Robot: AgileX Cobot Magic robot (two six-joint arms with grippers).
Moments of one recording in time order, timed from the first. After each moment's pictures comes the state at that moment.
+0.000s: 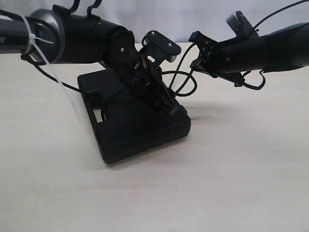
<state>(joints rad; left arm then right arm) -0.70 1.98 -1.39 -0.11 0.52 0.26 0.32 1.88 -1.15 1.36 0.37 -0.58</state>
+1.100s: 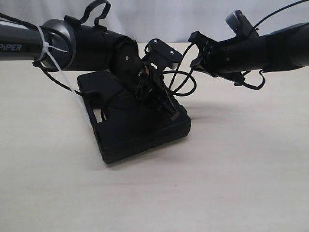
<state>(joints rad) -0.70 2.03 -1.39 -0.13 0.48 0.29 0.32 1.88 -1.15 1.37 0.37 -0.62</state>
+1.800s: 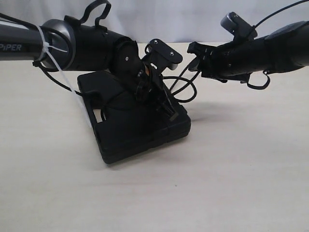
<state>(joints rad) -0.70 2.03 -1.39 -0.11 0.49 0.29 0.32 1.88 -1.15 1.20 0.35 -0.65</state>
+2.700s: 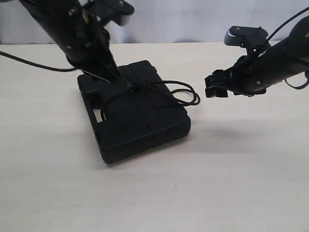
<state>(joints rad) -0.57 1.67 -1.39 0.01 0.96 0.26 0.32 1.68 -1.03 0.39 0.50 -0.29</state>
